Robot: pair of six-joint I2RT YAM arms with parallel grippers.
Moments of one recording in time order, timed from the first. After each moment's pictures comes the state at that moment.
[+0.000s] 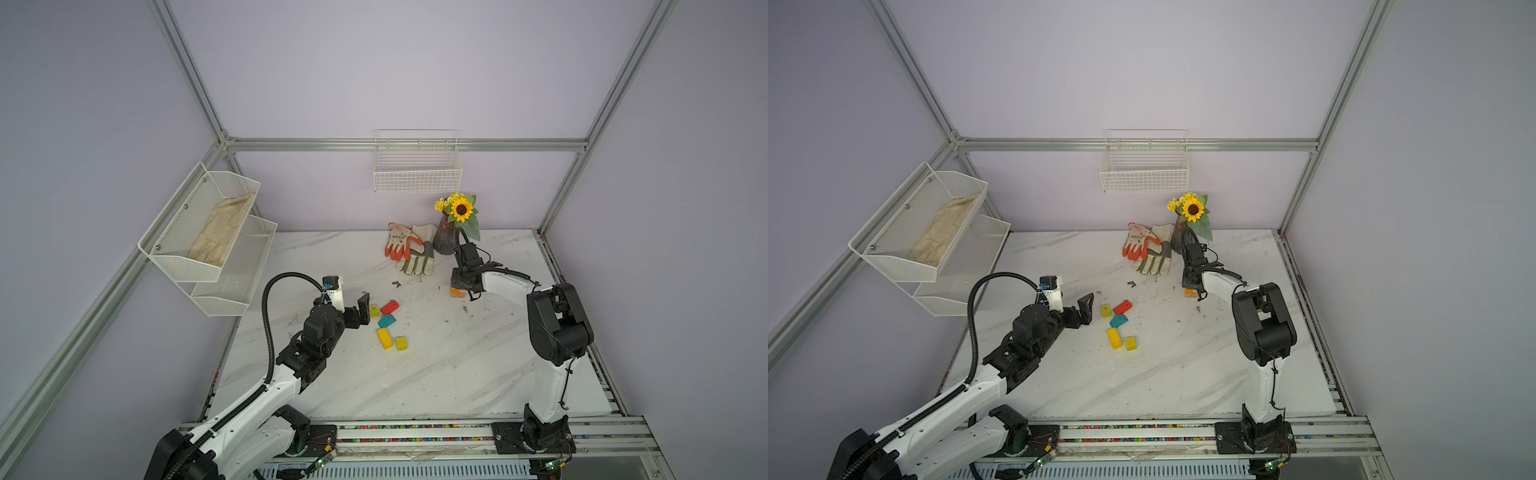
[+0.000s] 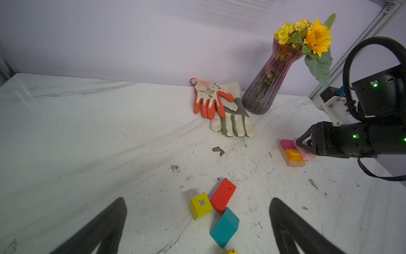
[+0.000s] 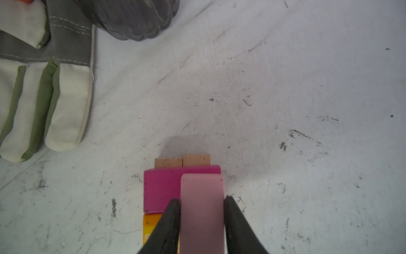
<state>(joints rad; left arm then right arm) -0.50 0.93 0.51 0.14 -0.25 -0.31 0.36 1.94 1.33 -0.39 0.30 0.43</state>
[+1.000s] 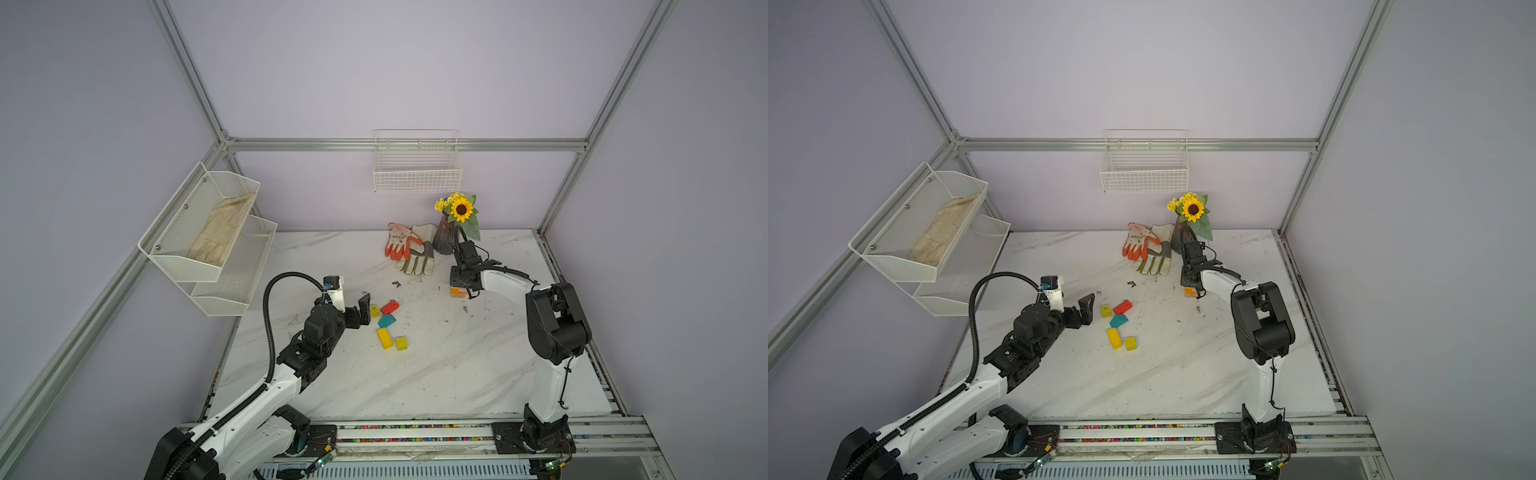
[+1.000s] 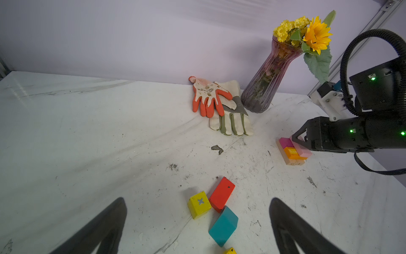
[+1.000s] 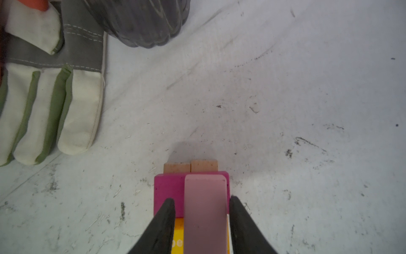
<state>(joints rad) -0.50 0.94 0.51 0.14 -0.25 -0.31 0.37 1.96 1.37 -0.40 0.29 0.42</state>
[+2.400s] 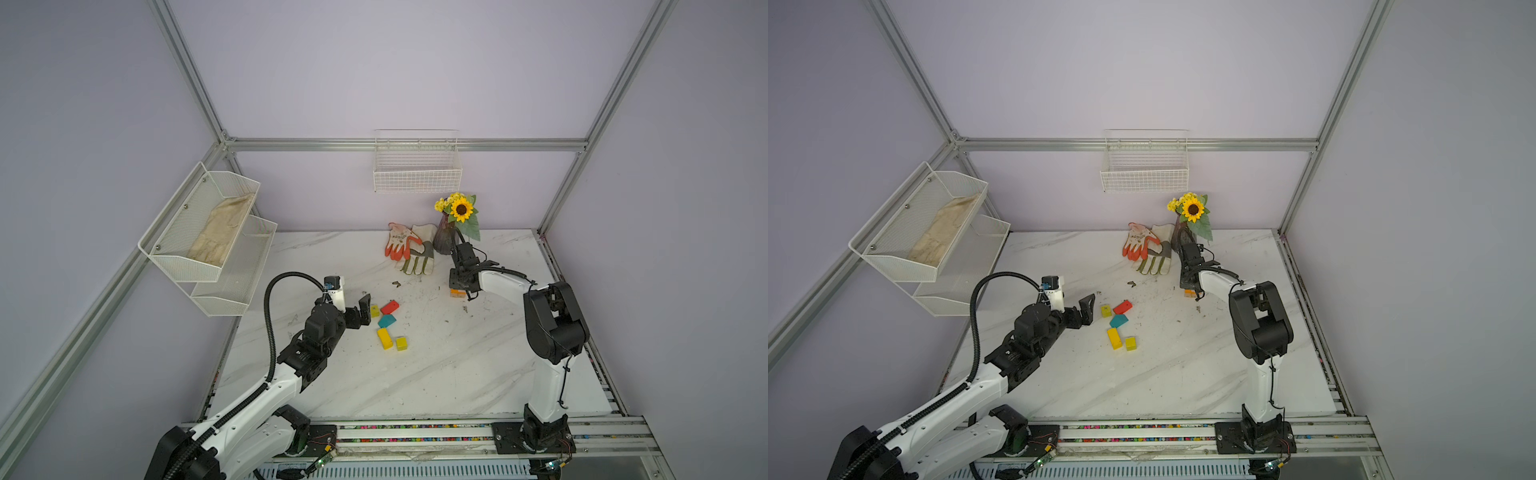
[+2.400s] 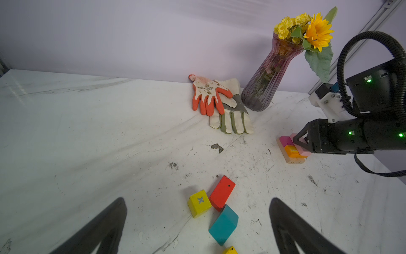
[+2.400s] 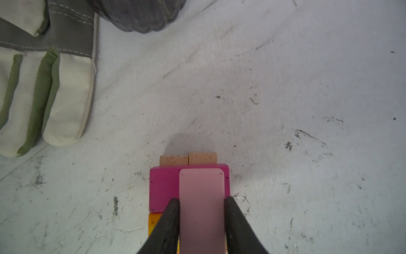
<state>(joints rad) -0.50 0.95 0.51 0.14 -0.24 -0.31 0.38 1.97 1.37 -0.42 0.31 0.42</state>
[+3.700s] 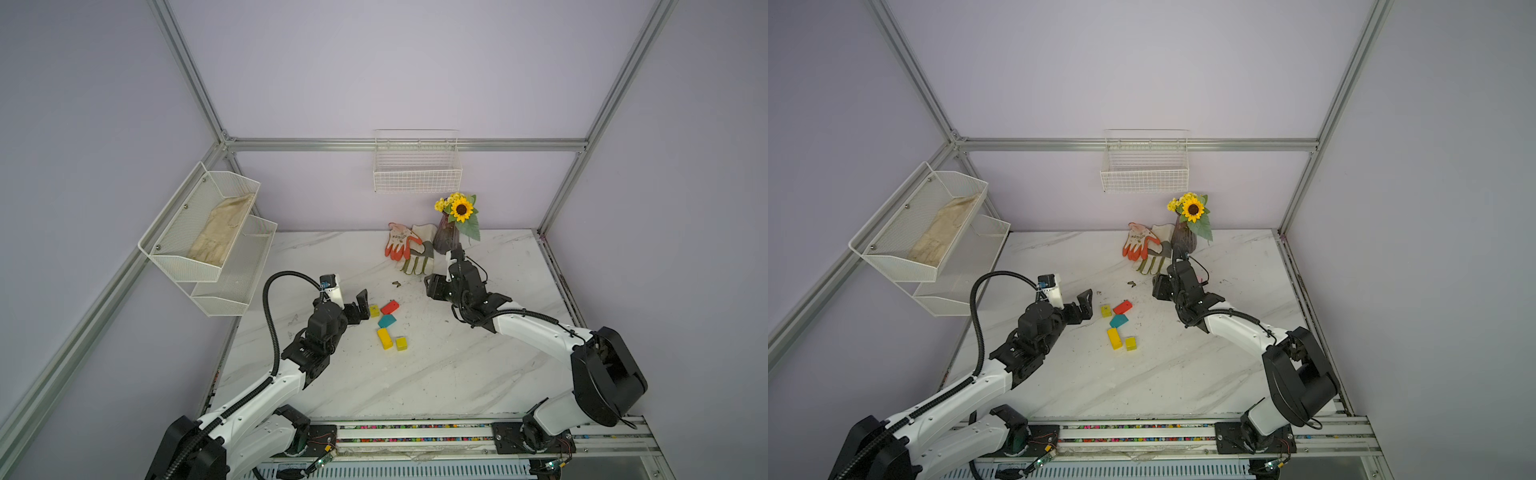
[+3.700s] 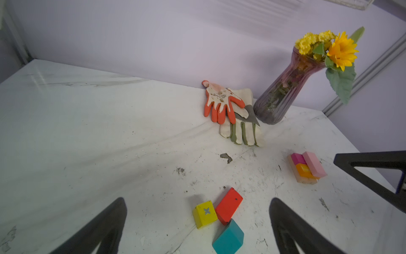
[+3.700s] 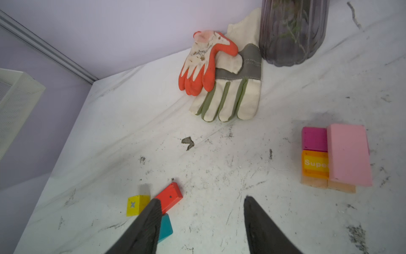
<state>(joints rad) -0.50 1.03 0.51 0.20 -0.29 -0.36 0.60 1.52 0.94 0.03 0.12 0.60</state>
